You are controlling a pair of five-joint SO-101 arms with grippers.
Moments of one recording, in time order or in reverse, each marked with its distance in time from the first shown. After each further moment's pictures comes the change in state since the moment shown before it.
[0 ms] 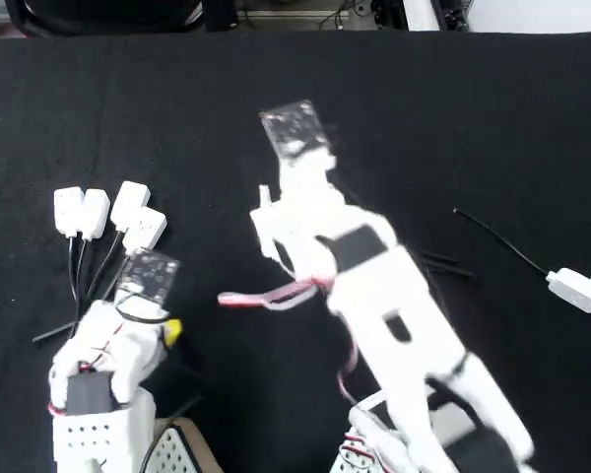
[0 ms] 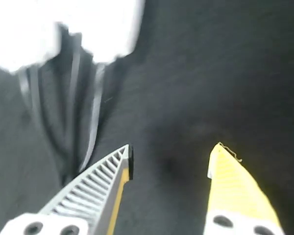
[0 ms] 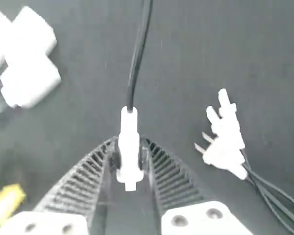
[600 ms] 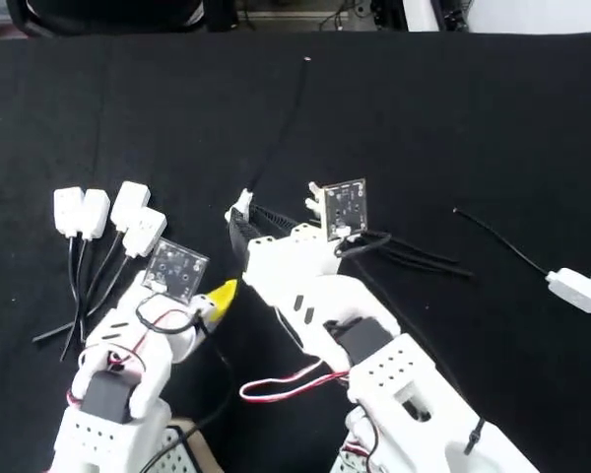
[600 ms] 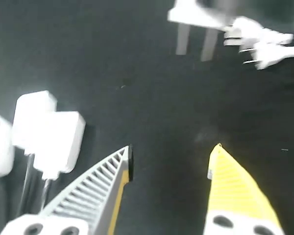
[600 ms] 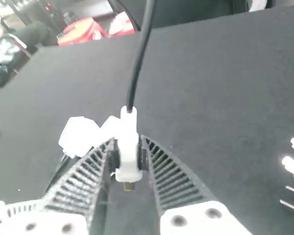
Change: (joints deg) left arm 21.7 0.0 -1.9 -17.8 17.4; right arm -6.2 -23.6 39.7 -46.9 -18.5
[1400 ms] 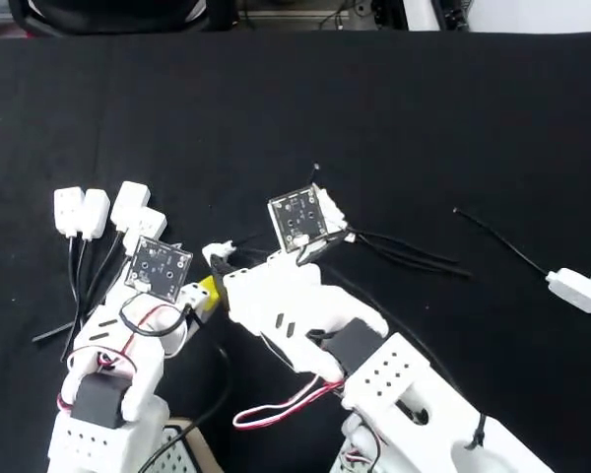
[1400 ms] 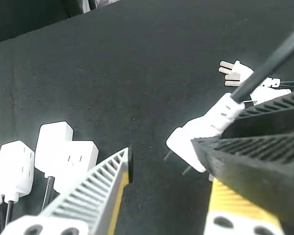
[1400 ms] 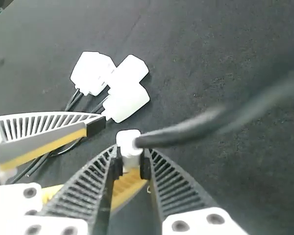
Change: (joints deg) left arm -2.8 0.1 -5.5 -1.1 0.6; right arm -9.0 -1.0 -8.5 25.6 3.6
